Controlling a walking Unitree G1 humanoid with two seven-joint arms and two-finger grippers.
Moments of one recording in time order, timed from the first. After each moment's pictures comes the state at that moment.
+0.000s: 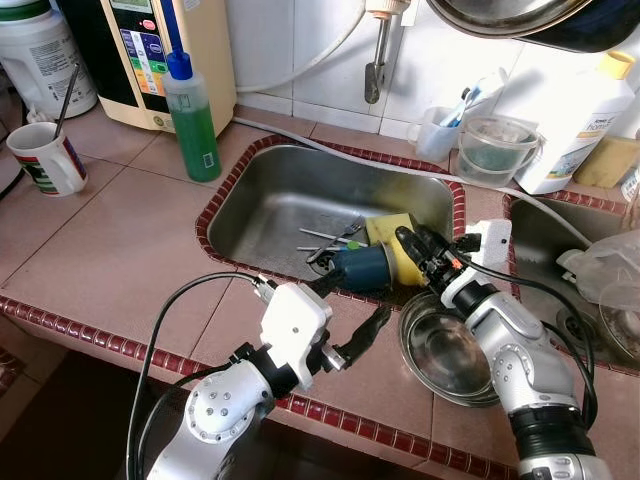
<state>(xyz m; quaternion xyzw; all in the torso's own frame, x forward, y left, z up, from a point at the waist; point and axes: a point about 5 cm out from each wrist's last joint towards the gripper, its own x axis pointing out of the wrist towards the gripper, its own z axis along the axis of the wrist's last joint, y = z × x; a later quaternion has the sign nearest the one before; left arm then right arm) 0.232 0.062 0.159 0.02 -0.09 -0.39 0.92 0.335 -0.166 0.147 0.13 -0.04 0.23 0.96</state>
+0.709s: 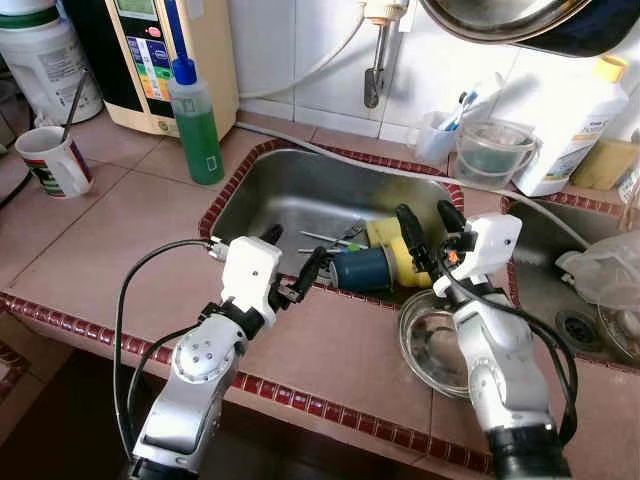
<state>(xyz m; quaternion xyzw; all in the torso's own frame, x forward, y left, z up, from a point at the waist) 0.289 0.108 0.148 0.03 -0.09 -0.22 0.97 0.311 -0.142 0.159 0.04 -0.15 0.14 0.98</state>
